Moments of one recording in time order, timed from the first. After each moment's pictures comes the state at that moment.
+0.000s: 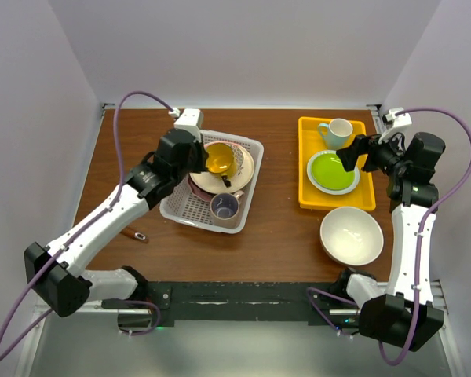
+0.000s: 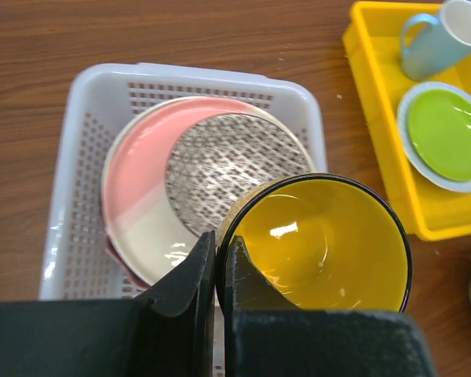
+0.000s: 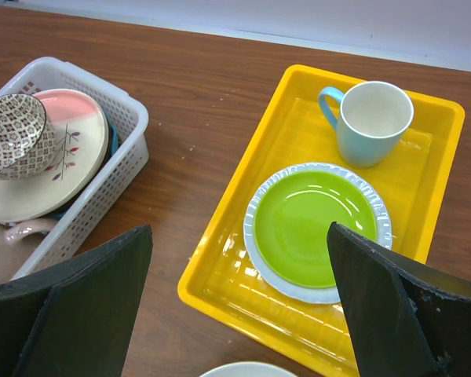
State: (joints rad) left arm -0.66 1.25 1.19 -0.39 -0.29 -0.36; right arm -0.32 1.02 1.09 -0.43 -0.65 -0.07
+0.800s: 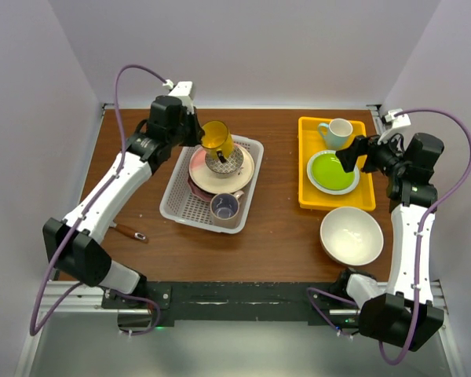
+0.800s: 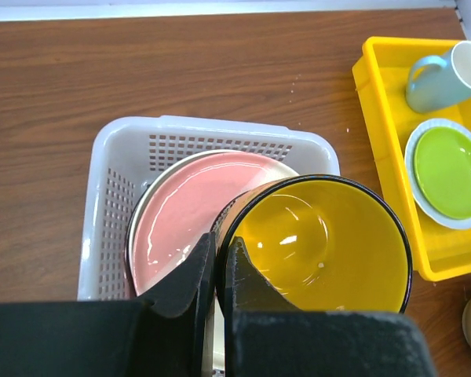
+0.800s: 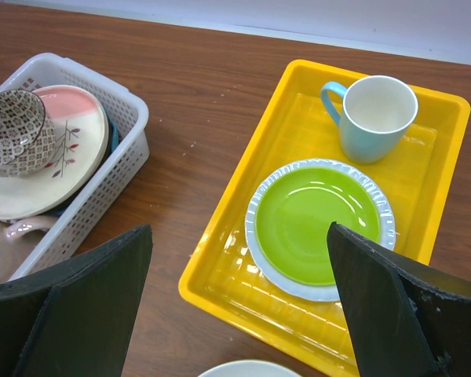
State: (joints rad) left arm -0.42 1.46 1.43 -0.44 -0.04 -0.32; right arm -0.32 1.02 1.08 -0.42 -0.65 -0.07
